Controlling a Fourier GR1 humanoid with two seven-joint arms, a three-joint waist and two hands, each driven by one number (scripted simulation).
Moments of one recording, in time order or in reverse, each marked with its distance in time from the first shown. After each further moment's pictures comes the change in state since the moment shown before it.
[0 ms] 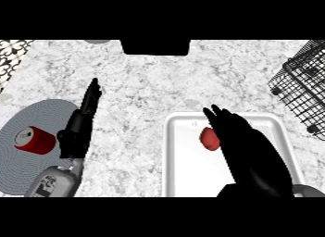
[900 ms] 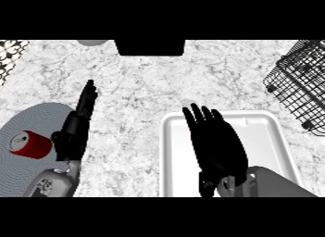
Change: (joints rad) left arm 0.027 -0.007 0.025 -0.026 -0.013 -0.004 0.016; right arm -0.108 0.135 0.087 0.206 0.079 0.106 0.002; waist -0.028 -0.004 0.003
